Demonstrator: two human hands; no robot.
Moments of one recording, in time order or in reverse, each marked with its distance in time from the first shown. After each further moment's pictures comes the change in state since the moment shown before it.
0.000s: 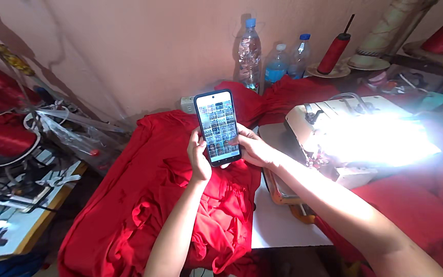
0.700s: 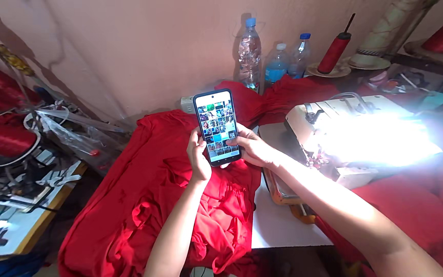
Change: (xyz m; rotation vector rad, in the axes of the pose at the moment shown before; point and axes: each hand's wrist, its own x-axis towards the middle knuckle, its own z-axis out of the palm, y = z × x) left_hand 0.000 -0.003 -0.002 -0.008 -0.019 0.035; right_hand 0.001 0.000 0.000 0.013 -0.010 0.012
